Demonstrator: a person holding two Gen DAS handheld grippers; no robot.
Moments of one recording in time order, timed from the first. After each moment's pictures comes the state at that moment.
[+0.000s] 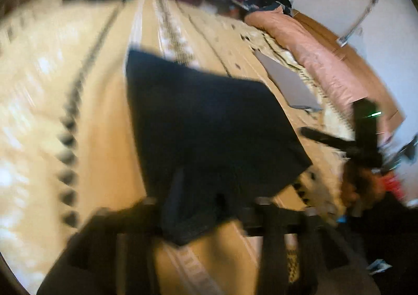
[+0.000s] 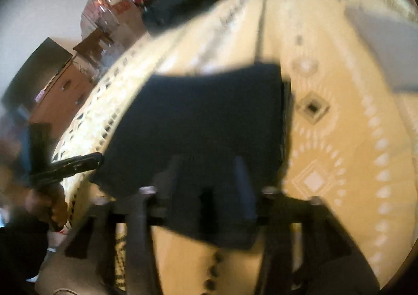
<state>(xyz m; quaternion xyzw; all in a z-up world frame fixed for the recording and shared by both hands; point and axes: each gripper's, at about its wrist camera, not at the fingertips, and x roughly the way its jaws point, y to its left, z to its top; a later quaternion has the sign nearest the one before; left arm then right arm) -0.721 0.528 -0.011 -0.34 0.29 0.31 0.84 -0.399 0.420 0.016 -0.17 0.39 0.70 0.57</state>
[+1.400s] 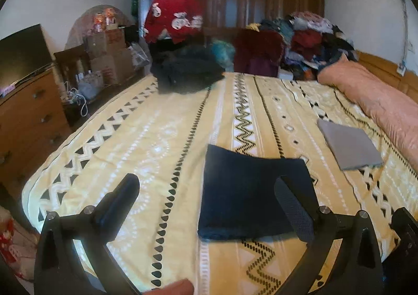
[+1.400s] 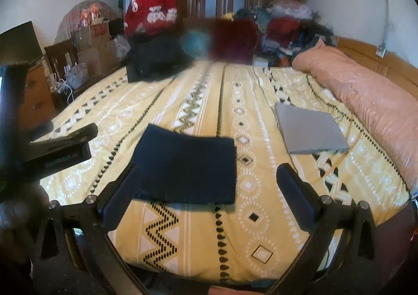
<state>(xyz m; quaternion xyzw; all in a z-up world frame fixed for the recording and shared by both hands) -0.716 0.393 0.178 -0.21 0.22 0.60 0.74 -0.524 0.278 0.175 -0.20 0.20 0.60 0.75</state>
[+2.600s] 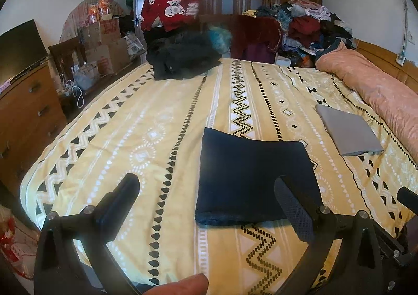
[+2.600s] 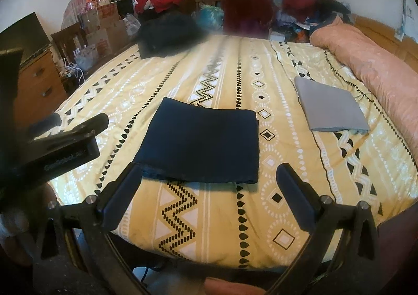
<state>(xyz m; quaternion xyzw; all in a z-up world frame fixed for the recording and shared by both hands) -0.710 0.391 0.156 -0.22 0.26 0.59 0.73 -0.532 0.300 0.143 -0.23 0.28 0.61 0.70</state>
